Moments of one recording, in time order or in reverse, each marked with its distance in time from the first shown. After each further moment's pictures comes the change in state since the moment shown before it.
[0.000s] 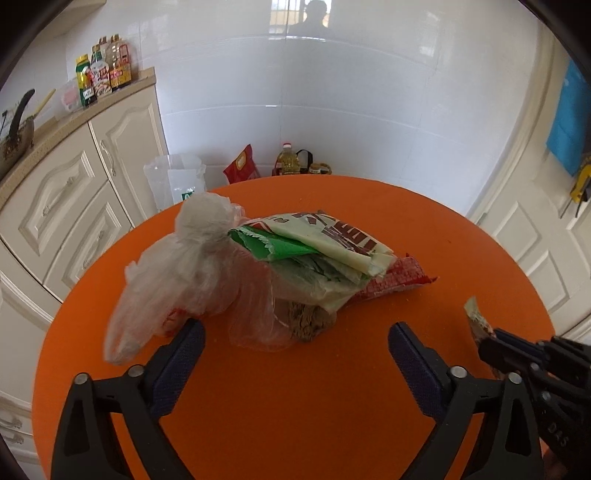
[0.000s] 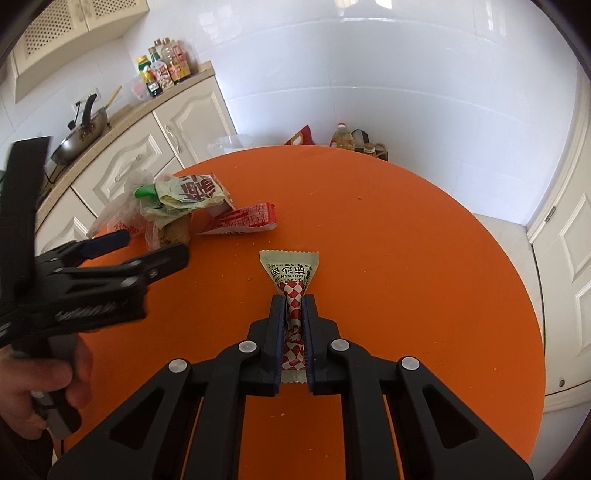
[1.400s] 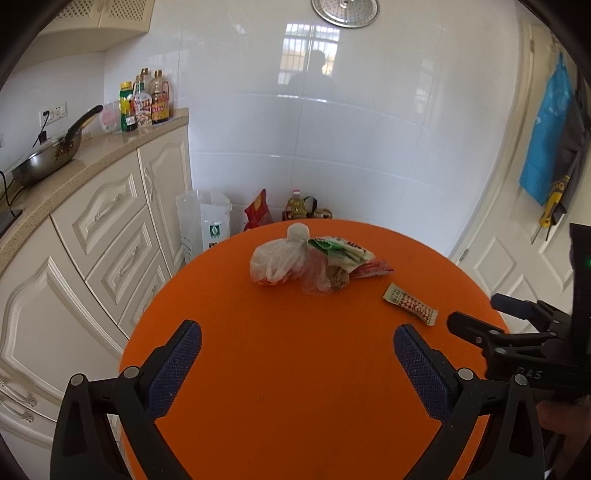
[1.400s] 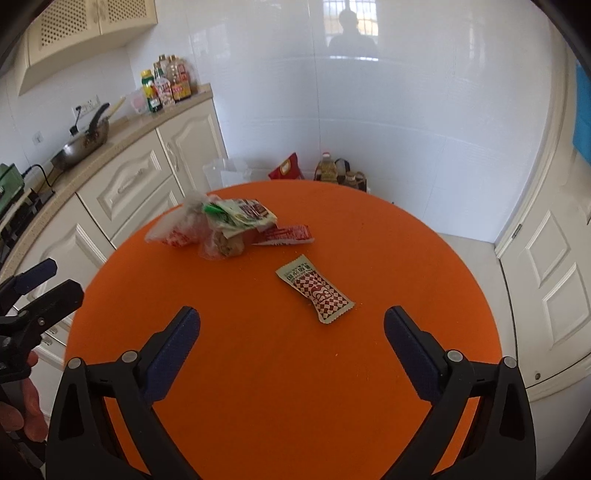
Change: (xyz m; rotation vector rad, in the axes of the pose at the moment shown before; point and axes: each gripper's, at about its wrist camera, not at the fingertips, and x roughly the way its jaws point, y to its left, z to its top) left arm -0.274 0.093 -0.131 -0.030 -0.169 -0.012; right arm -0.077 0.058 -0.017 -0.022 -0.084 -0.126
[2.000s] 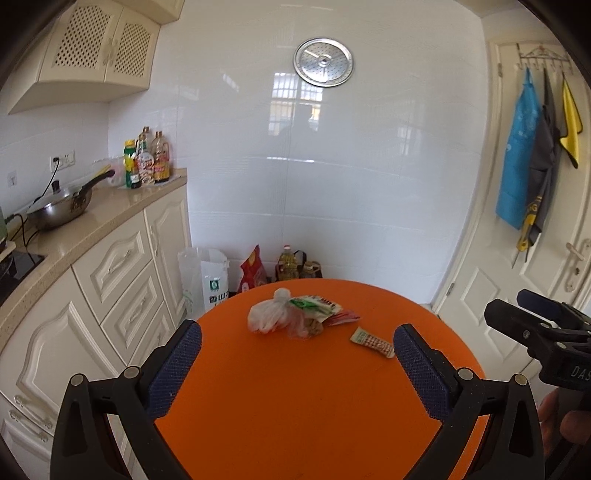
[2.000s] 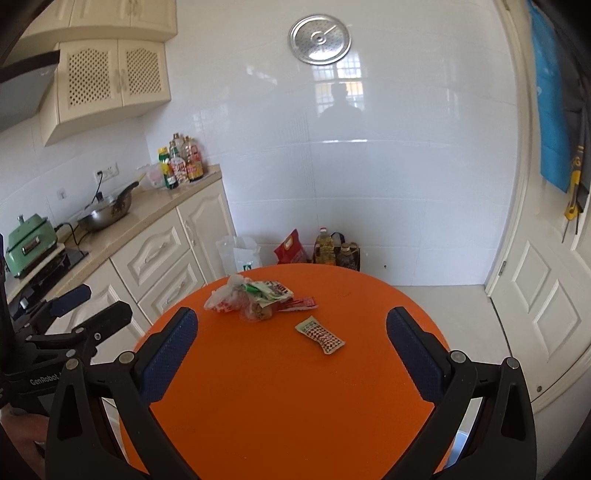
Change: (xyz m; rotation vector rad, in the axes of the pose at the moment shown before) left arm -0.134 0.011 -0.060 0.036 -0.212 -0.007; right arm -0.156 0.020 -0.002 0.036 -0.291 0.001
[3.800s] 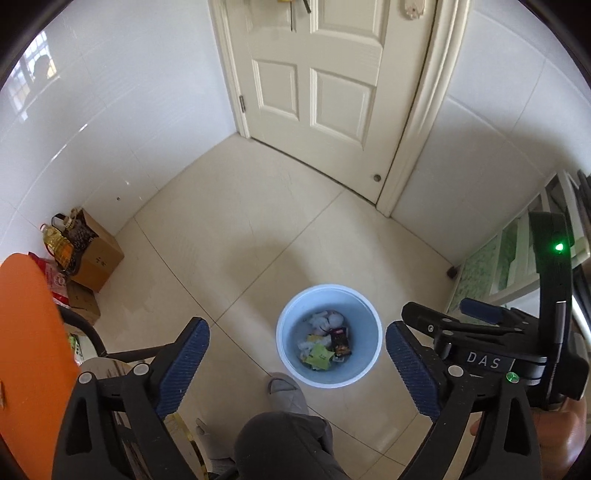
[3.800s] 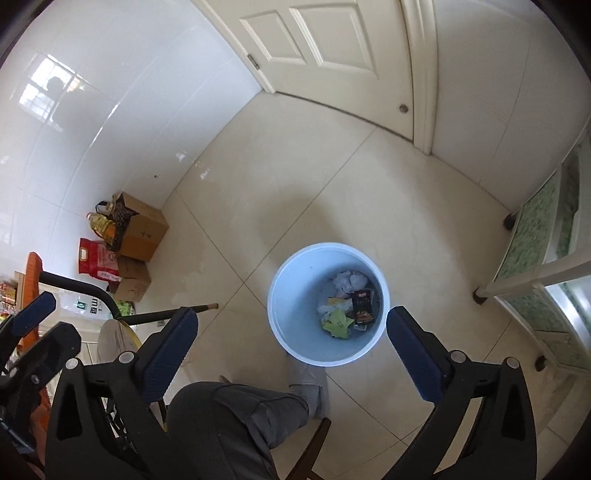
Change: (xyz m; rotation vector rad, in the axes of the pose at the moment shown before) left arm 0.367 -0.457 -0.069 0.712 0.597 -0.476; right arm -0.035 -0.443 -0.310 0.957 0.382 -0.432
